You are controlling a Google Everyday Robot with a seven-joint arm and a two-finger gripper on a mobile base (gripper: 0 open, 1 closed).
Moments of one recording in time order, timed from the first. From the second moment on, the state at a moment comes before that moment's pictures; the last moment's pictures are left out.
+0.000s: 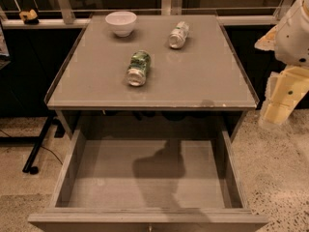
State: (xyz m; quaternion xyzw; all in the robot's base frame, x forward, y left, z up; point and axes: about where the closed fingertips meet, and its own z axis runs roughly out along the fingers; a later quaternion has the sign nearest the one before) arm 0.438 -0.217 0.976 -0.60 0.78 -0.03 0.16
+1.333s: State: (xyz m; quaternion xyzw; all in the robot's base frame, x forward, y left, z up) arm 0.470 -0.196 0.980 -0.38 0.87 0.06 0.31
